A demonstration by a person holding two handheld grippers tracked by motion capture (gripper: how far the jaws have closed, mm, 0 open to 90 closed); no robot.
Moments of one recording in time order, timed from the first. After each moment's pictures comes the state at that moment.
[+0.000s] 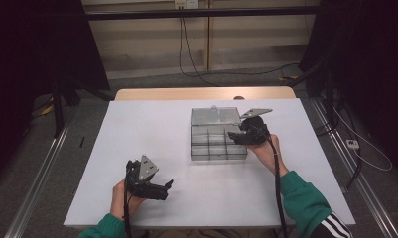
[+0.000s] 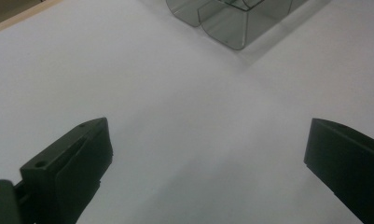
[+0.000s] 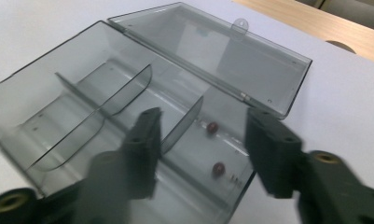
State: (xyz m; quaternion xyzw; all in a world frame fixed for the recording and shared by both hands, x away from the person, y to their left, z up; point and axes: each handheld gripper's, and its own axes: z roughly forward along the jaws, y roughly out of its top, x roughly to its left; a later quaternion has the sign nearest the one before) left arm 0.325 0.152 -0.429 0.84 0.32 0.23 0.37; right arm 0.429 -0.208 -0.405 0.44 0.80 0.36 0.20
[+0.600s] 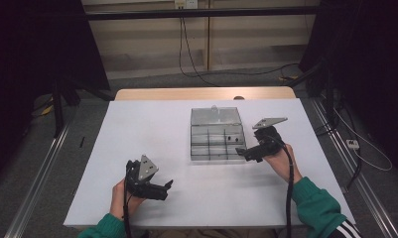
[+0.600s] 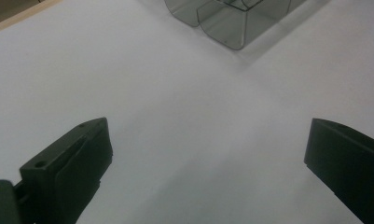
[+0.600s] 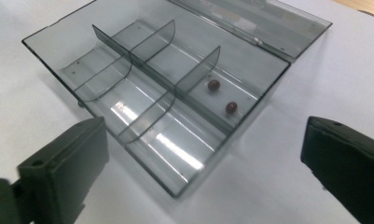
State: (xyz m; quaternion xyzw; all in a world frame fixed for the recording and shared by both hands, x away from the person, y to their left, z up) left arm 0.325 0.153 -0.429 0.85 0.32 0.23 0.37; right arm 0.398 -0.240 -0.411 0.42 0.82 0.37 0.16
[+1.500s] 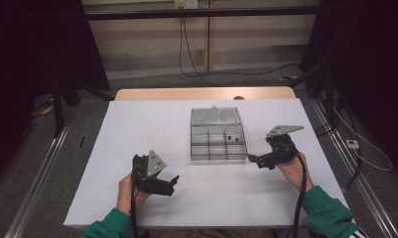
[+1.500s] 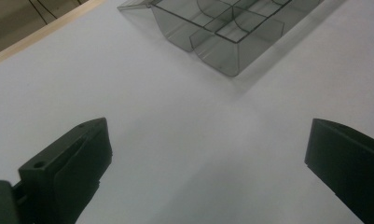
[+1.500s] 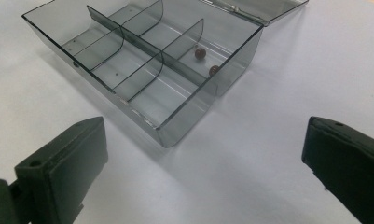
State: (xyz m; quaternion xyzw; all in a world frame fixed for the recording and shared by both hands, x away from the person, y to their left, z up) left arm 0.335 0.131 -0.421 0.85 0.29 0.24 0.36; right arm 0.374 -0.270 -0.416 0.42 0.81 0.38 0.16
